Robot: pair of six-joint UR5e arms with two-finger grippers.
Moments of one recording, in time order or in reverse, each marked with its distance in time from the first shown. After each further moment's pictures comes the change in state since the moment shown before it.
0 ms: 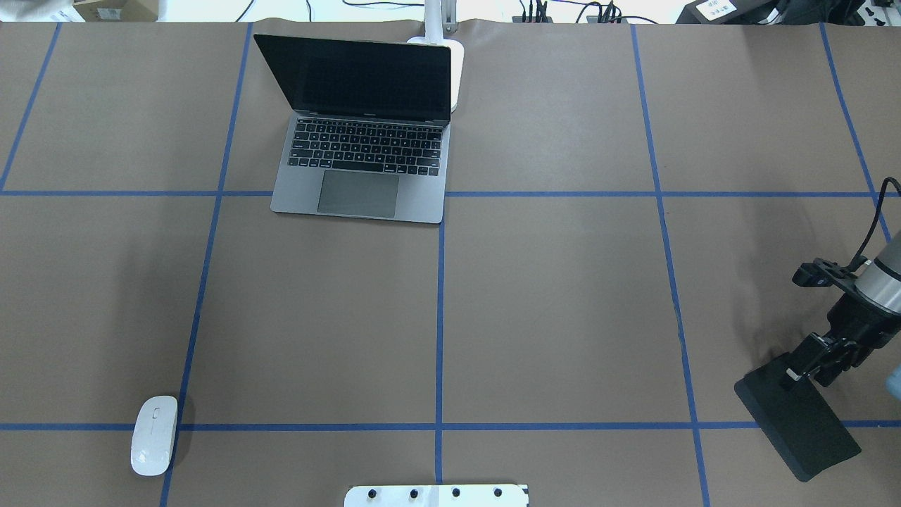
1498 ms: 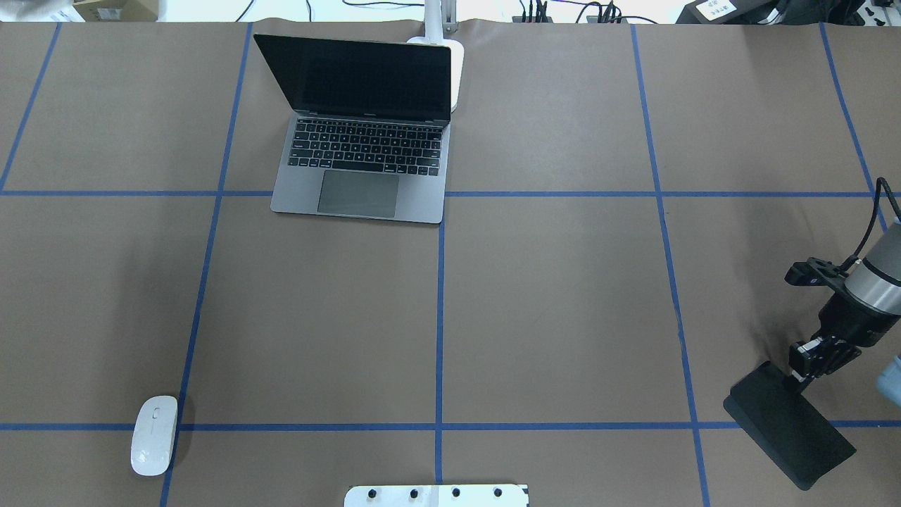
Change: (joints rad) left arm -0.002 0.000 -0.001 0.000 -0.001 0.000; right arm -0.016 0.013 0.001 0.000 -0.044 0.076
